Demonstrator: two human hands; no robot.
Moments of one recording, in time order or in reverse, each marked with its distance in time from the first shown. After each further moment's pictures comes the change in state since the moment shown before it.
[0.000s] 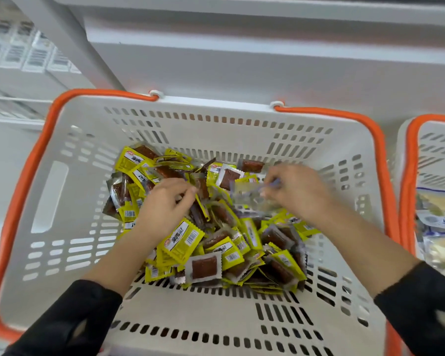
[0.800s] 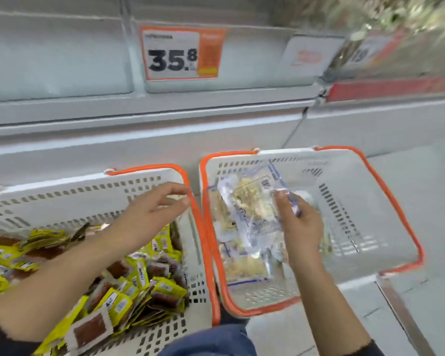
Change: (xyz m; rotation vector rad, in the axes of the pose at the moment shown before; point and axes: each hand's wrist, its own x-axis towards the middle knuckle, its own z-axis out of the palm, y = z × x) left_hand 0.005 0.279 -0.001 -0.484 -0.436 0.190; right_hand -0.223 0.095 -0.102 0.981 1.017 0.505
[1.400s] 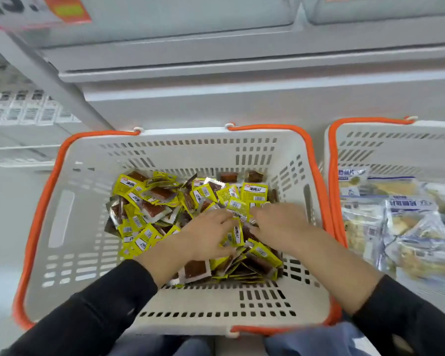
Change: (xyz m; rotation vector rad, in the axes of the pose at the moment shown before) left_hand -0.050 -0.188 -0.035 1.020 -0.400 -0.010; right_hand -0.054 0.045 0.185 -1.344 -1.129 -0.630
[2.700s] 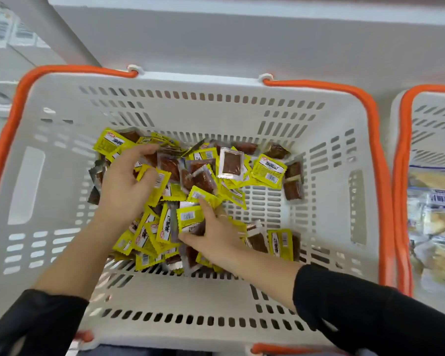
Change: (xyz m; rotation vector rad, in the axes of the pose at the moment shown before) left_hand -0.070 -0.081 -0.011 -0.845 0.850 -0.601; right_hand 0.063 -0.112 0.106 0.837 -0.201 0.101
